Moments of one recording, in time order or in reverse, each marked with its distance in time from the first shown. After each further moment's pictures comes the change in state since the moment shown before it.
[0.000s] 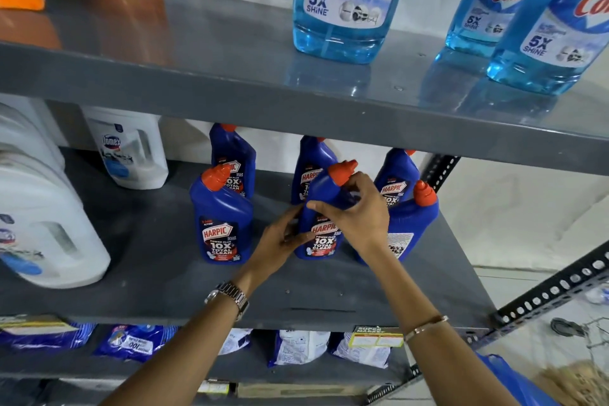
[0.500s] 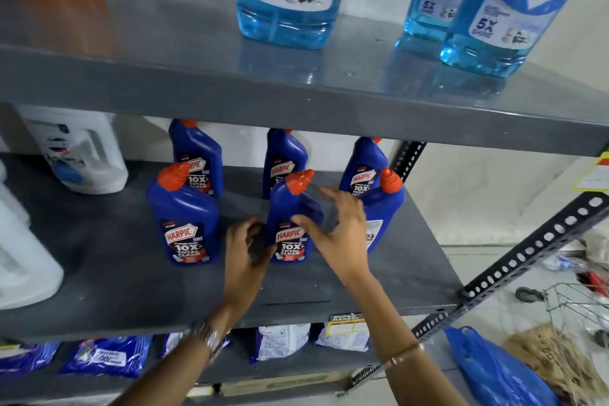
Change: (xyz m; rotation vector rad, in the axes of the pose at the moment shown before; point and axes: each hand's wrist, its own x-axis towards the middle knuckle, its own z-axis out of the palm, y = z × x) left_hand -0.034 -0.021 0.022 0.063 0.408 0.123; right_hand -0.034 0.031 -0.004 -0.049 0.080 -0.139
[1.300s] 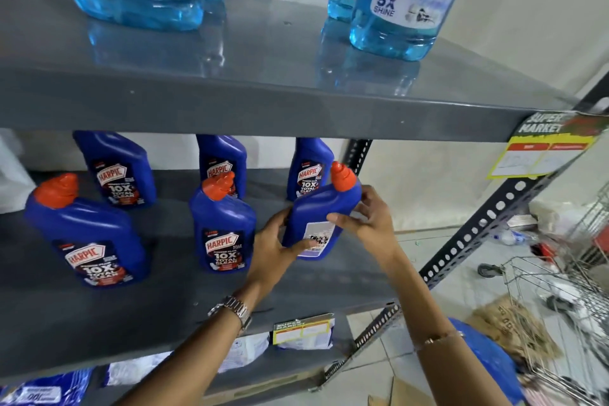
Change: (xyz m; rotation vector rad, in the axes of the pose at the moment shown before) left_hand 0.023 0.007 0.146 -0.041 -0.263 0.032; right_hand 0.031 0.099 -0.110 0.421 -0.101 0.372
